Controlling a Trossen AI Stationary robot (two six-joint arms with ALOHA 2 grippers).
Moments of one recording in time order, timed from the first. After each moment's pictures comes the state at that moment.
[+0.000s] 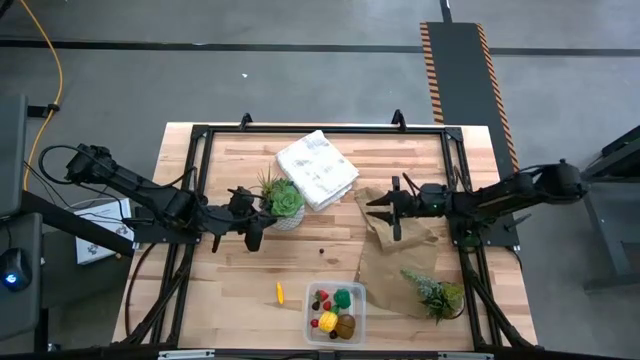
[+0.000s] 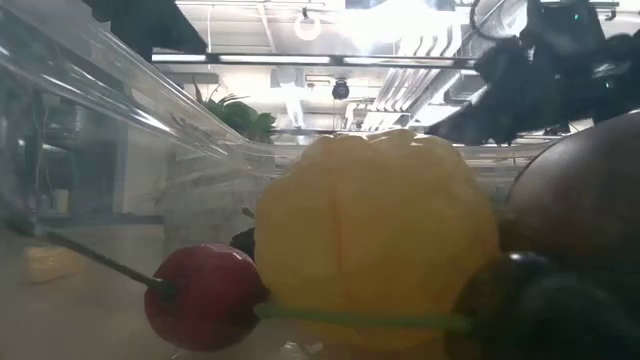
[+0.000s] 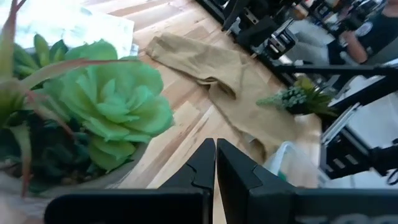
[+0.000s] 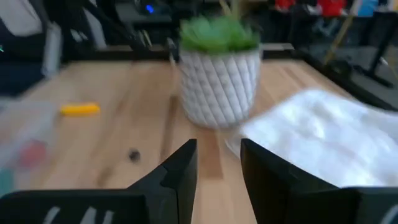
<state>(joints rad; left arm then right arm) -0.28 0.97 0.69 -0.30 -0.53 -0.94 -0.06 1.18 0.16 0.84 -0.03 -0.03</state>
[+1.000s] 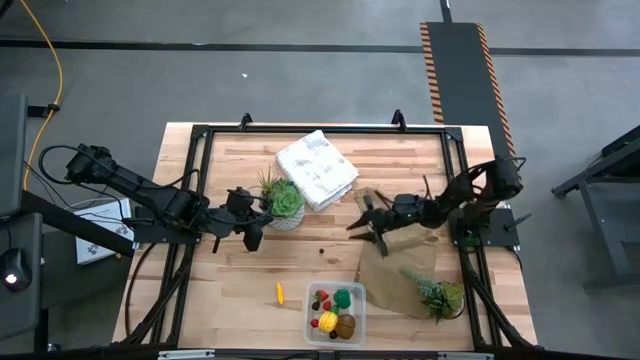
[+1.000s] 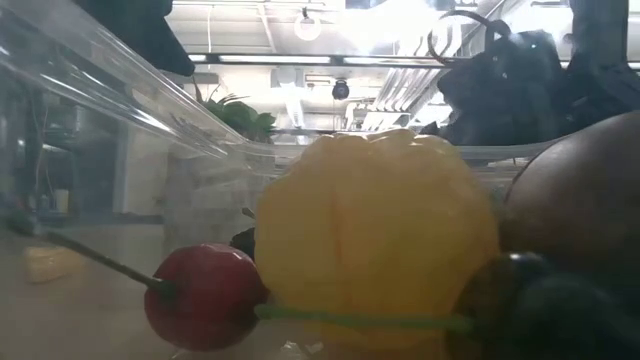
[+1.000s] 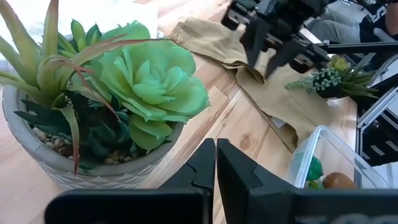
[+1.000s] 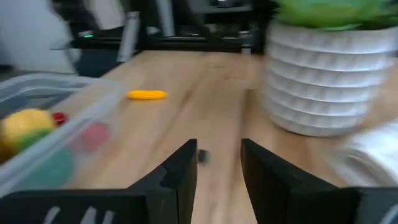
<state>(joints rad) -0.28 0.97 0.69 -0.42 -0.54 -0.94 0.00 1.74 0.31 1.25 -0.26 -0.02</state>
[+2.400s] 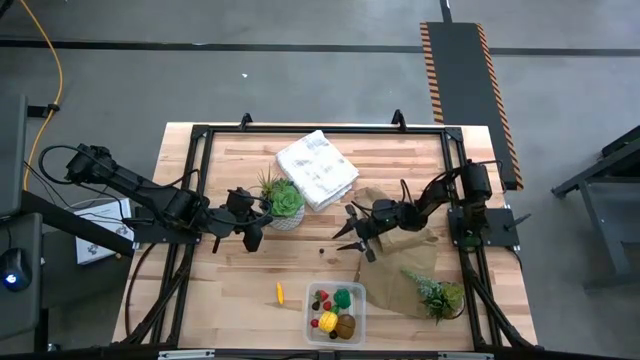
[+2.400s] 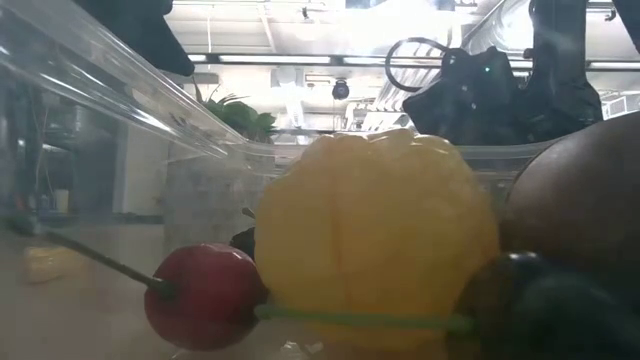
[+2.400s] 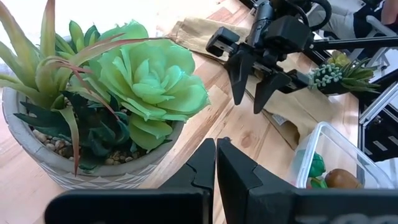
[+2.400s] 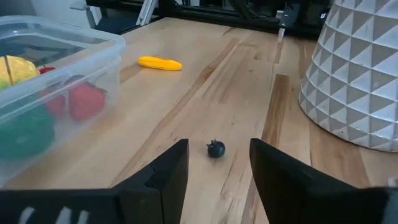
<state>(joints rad) -0.28 0.97 0.69 -0.42 -0.53 -0.92 0.02 1.96 0.50 1.19 -0.36 -0.17</state>
